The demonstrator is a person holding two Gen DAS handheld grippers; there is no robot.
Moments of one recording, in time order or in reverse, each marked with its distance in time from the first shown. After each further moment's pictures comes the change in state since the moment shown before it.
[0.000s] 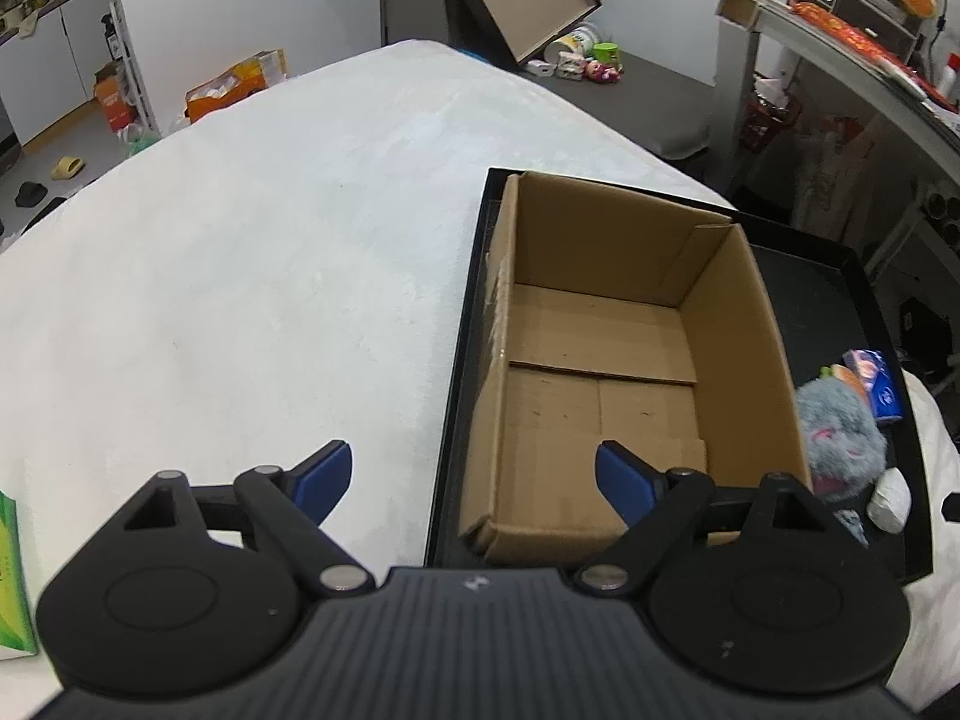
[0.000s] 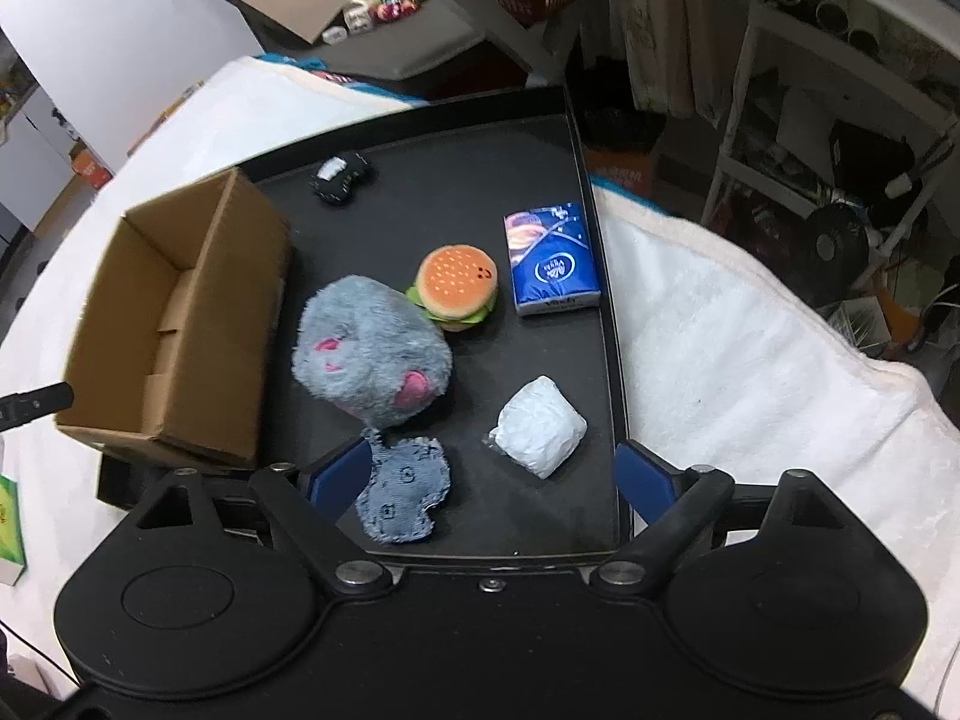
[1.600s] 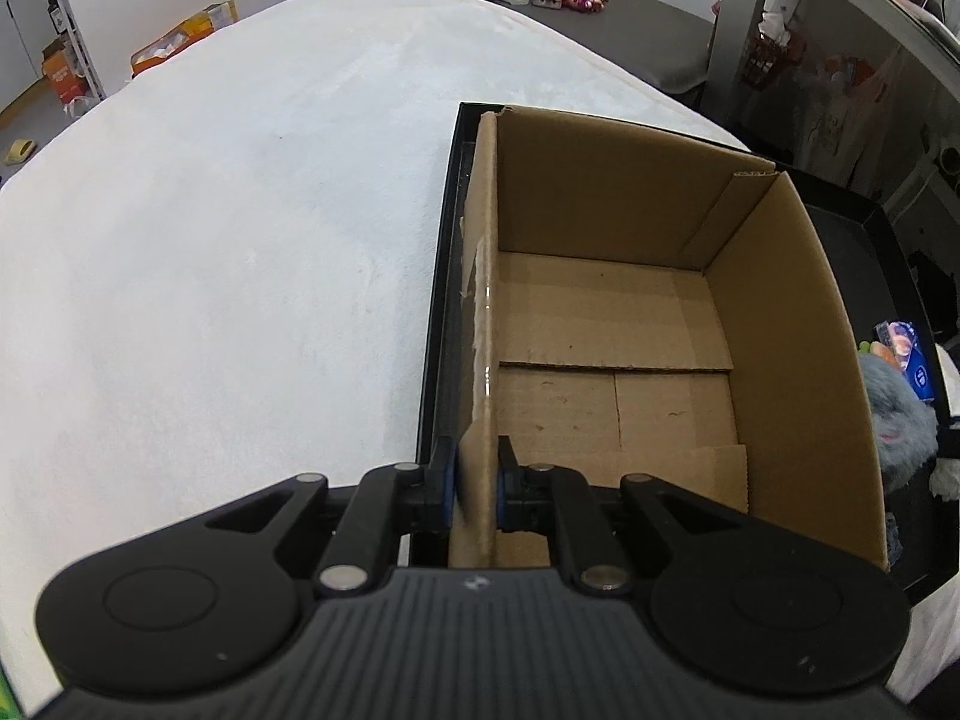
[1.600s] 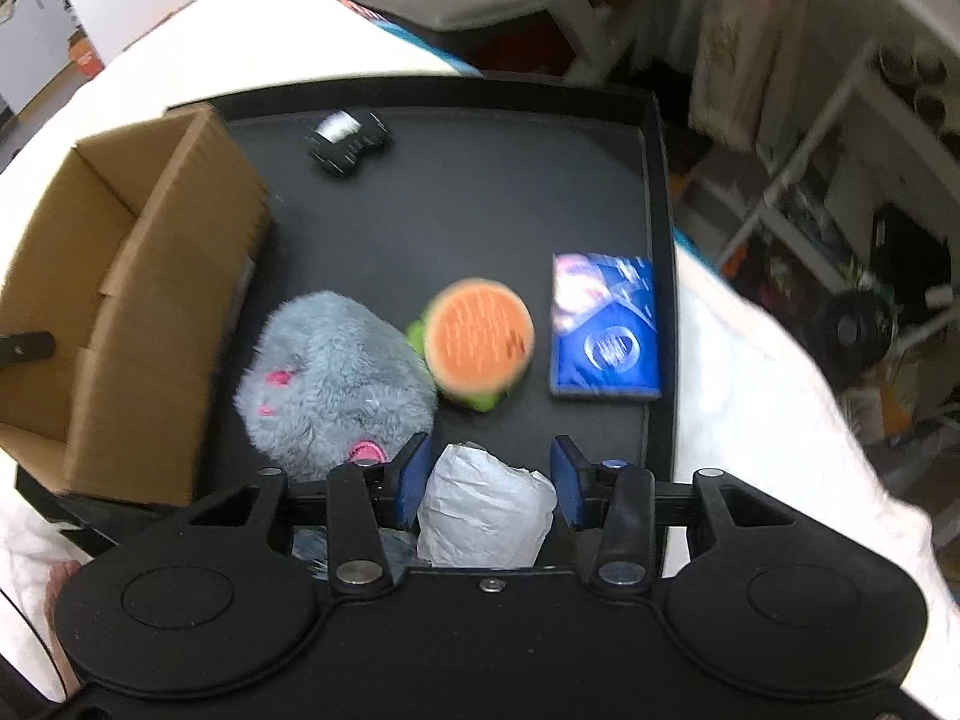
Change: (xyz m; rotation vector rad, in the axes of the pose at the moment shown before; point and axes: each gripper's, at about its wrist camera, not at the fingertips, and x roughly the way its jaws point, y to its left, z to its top) left arm 0.070 -0.001 0.021 0.050 0.134 -0.051; right arm 0.054 0.040 0.047 -0.208 0.061 -0.083
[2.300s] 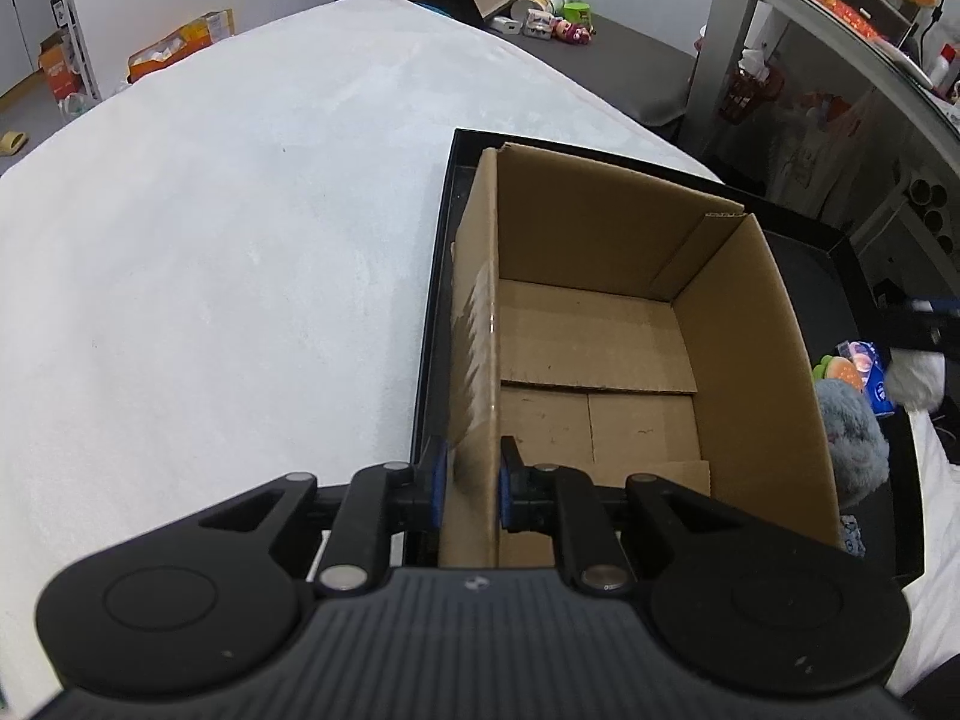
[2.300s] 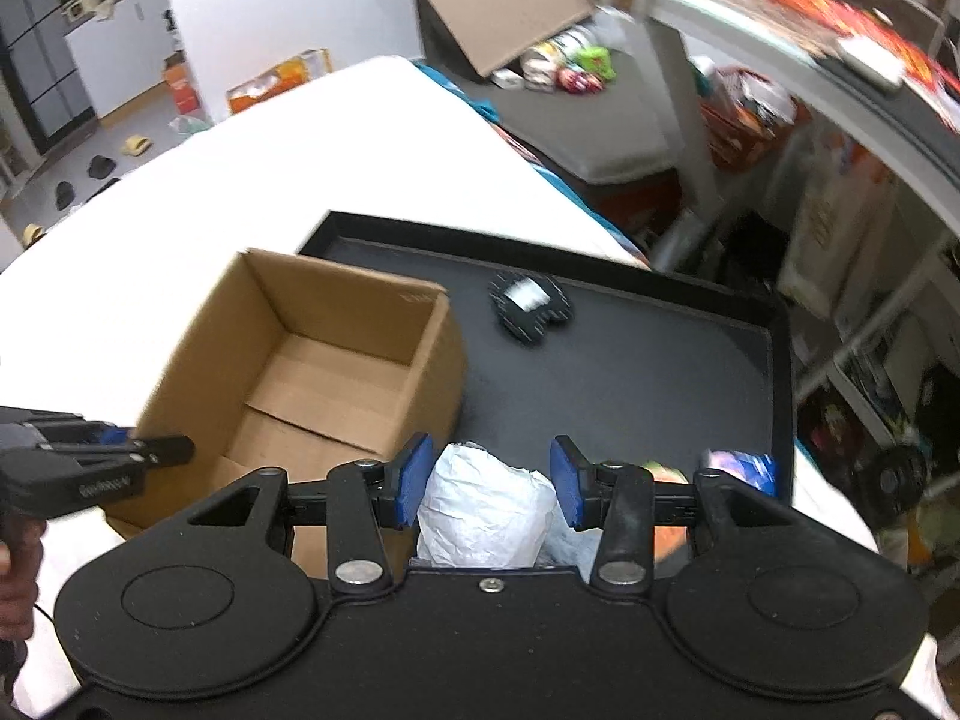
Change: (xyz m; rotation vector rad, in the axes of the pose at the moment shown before) left arm -0.018 0.010 -0.005 -0.031 -0.051 -0.065; right arm -0.054 0.093 0.049 -0.151 -0.186 0.080
